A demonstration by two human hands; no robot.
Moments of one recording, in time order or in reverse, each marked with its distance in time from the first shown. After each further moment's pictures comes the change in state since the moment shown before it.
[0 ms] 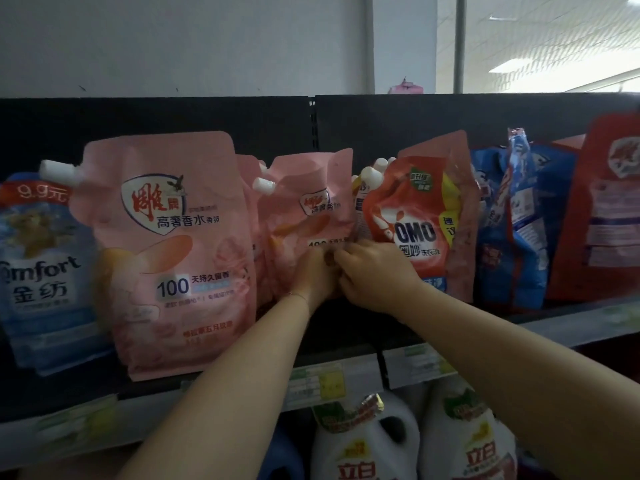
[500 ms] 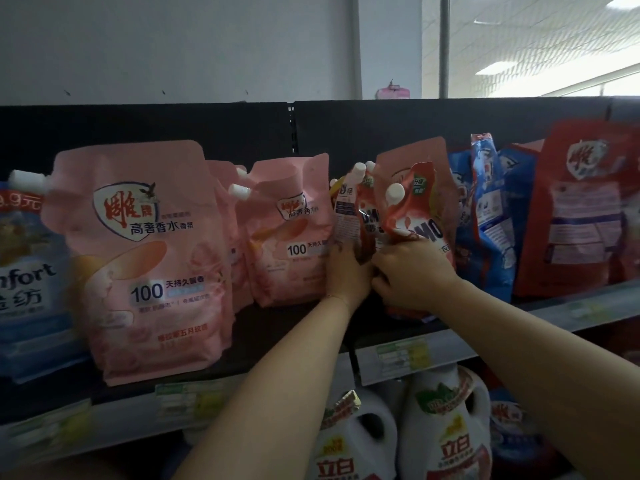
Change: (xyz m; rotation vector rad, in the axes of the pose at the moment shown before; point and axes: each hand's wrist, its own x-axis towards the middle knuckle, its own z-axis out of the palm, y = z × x) left_hand 0.001 0.044 0.072 -0.097 0.070 0.040; right_hand -0.043 0.054 -0.035 -0.156 -0.292 0.137
